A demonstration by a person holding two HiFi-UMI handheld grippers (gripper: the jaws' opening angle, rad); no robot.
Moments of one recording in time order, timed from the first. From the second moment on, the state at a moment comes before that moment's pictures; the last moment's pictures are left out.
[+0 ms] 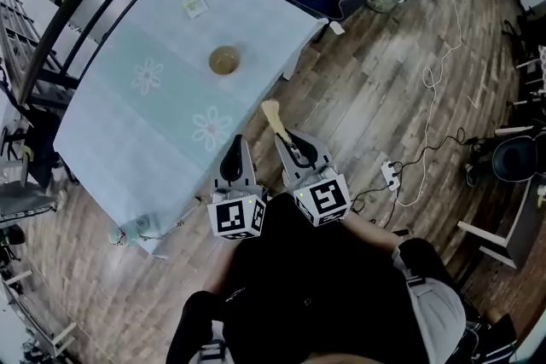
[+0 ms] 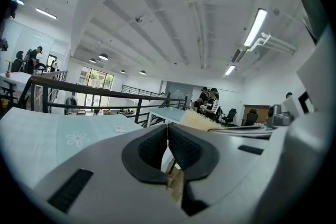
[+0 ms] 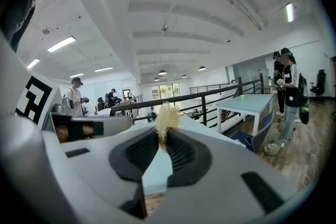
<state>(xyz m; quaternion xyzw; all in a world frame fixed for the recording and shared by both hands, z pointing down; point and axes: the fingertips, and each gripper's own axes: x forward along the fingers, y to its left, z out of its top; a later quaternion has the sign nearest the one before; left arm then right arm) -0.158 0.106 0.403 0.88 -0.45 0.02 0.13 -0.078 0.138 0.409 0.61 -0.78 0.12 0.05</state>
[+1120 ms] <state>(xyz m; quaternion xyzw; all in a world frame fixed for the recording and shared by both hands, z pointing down) -0.113 -0.046 0.448 0.82 -0.54 0.04 0.18 0.006 -0.006 0.430 0.57 -0.81 0.13 0.10</state>
